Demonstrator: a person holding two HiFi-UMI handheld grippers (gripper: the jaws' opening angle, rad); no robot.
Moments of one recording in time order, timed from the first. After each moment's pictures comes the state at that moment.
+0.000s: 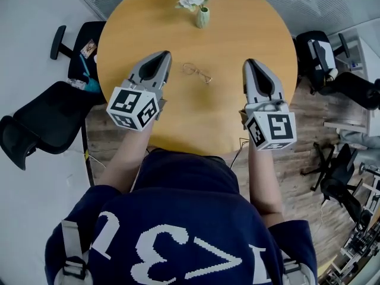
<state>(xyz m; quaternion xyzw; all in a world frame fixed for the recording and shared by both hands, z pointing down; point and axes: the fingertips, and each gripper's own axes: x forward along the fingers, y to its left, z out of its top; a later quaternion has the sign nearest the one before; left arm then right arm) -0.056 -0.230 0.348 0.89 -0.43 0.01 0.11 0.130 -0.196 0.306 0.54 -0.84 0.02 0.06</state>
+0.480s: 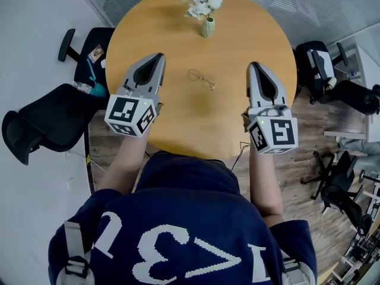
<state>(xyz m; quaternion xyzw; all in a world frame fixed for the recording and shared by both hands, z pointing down) -0.092 -0.212 0.304 0.88 -0.47 0.00 0.04 0.117 -0.182 0.269 0.54 -0.84 -0.02 0.03</state>
